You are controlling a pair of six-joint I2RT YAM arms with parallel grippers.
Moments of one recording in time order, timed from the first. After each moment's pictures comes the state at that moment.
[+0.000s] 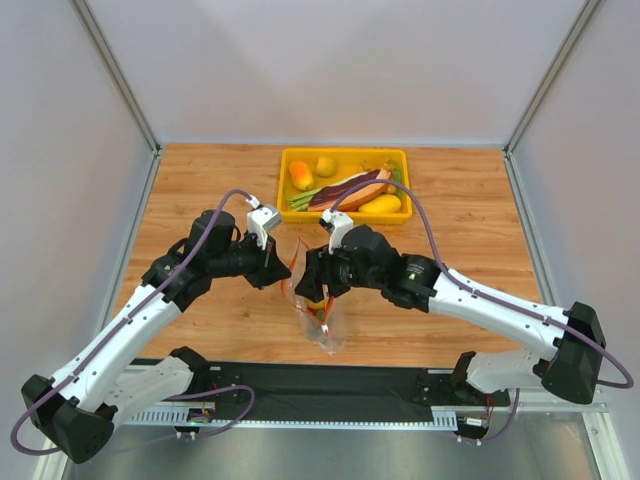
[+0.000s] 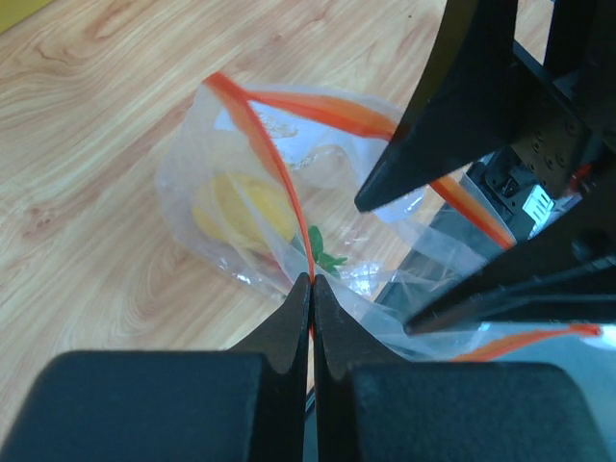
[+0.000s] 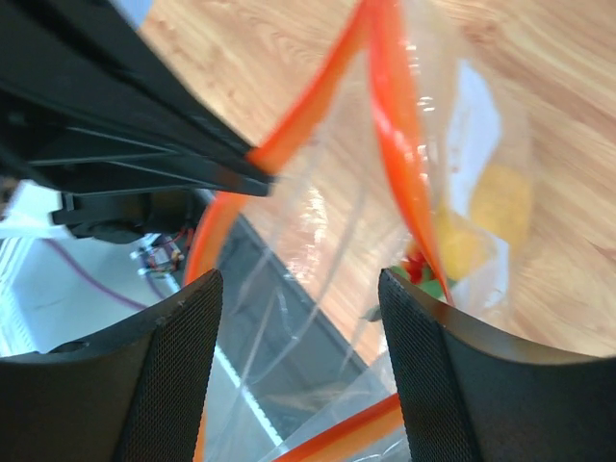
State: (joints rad) left arm -0.56 0.93 0.93 -0.58 0.48 -0.14; right arm 1.03 1.29 1.07 -0.33 -0.10 0.59
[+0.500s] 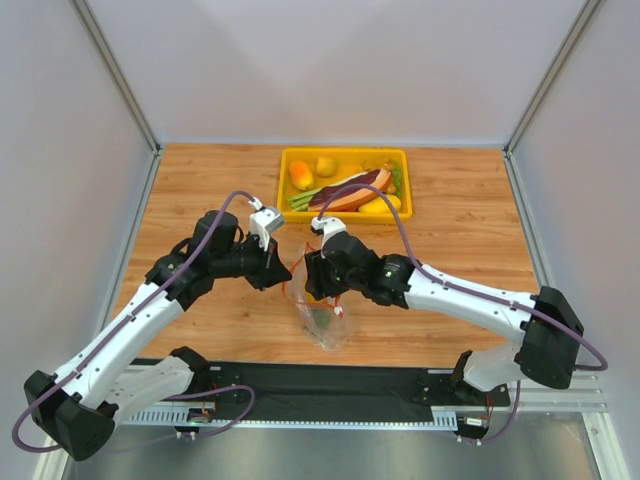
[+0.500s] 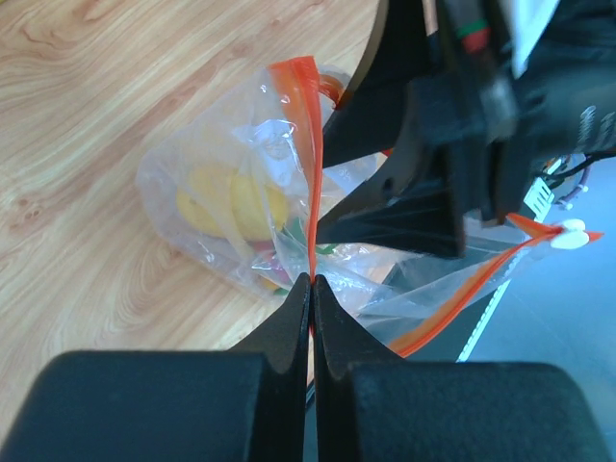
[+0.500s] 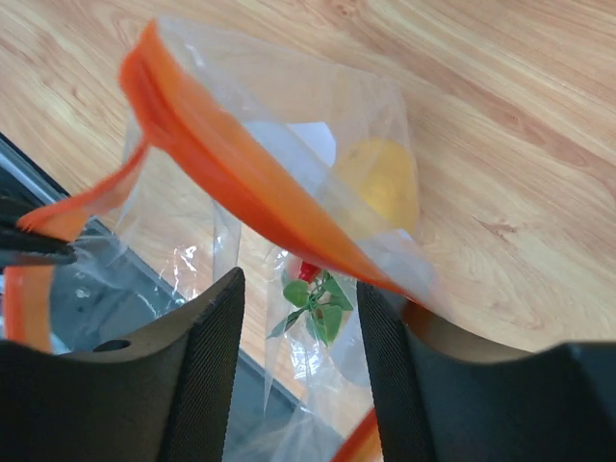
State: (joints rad) left arm -0.56 0.95 0.91 -0.58 0.49 -0.14; right arm 1.03 1.39 1.05 -0.37 0.10 0.53
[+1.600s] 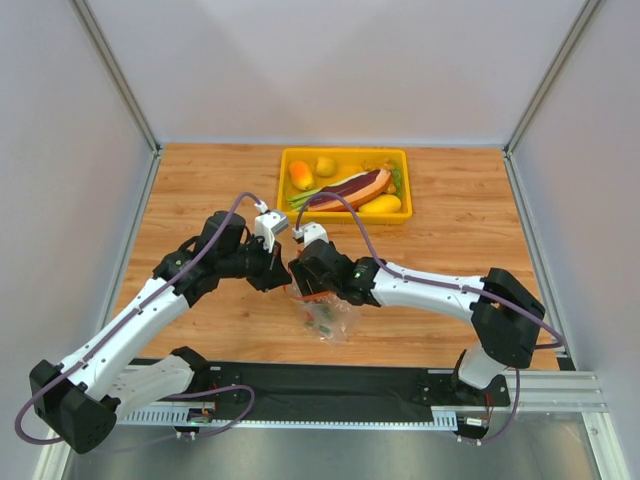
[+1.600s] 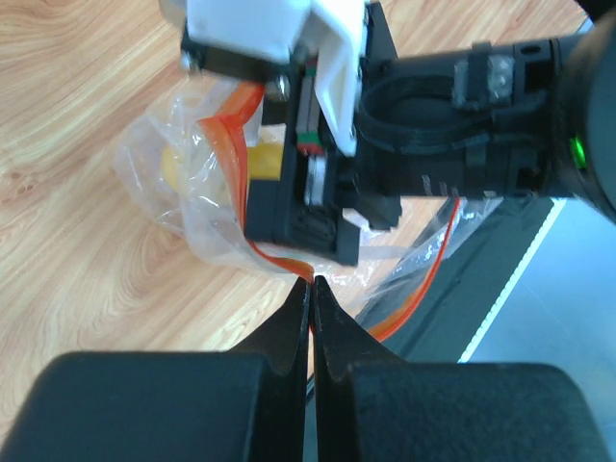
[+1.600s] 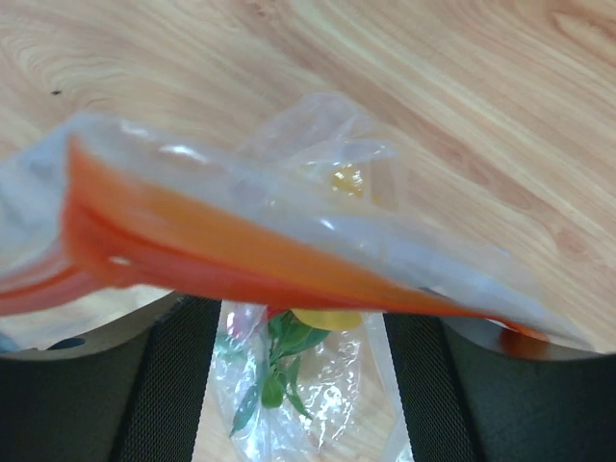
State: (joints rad) left arm -0.58 0.99 0.91 -0.61 0.46 -0.14; right arm 1.07 1.62 1.10 -0.30 0.28 0.41
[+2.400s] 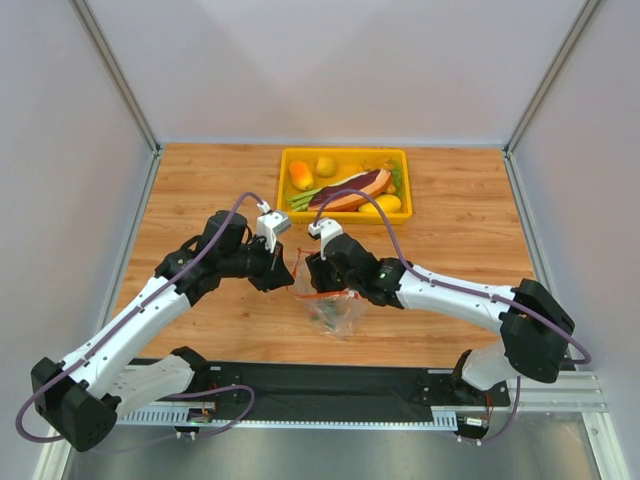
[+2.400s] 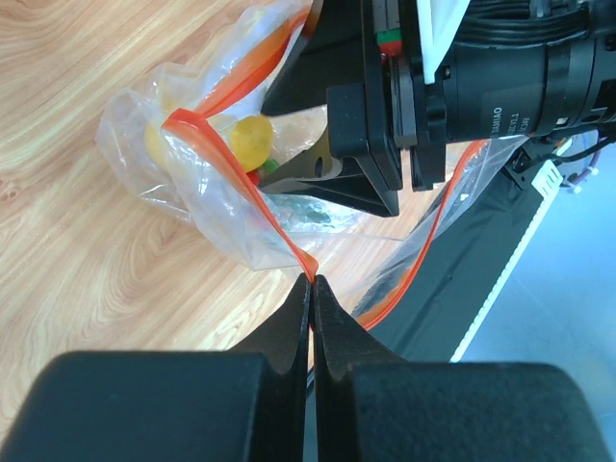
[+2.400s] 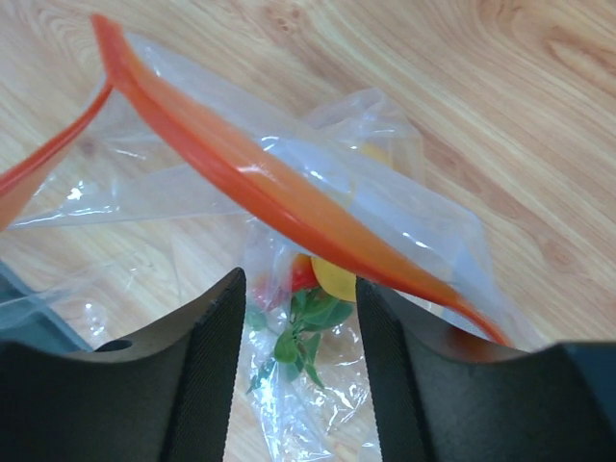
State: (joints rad) left arm -0.58 1.00 0.91 -0.60 0.48 -0.14; right arm 0.99 1.47 0.96 -0.20 0.16 0.33
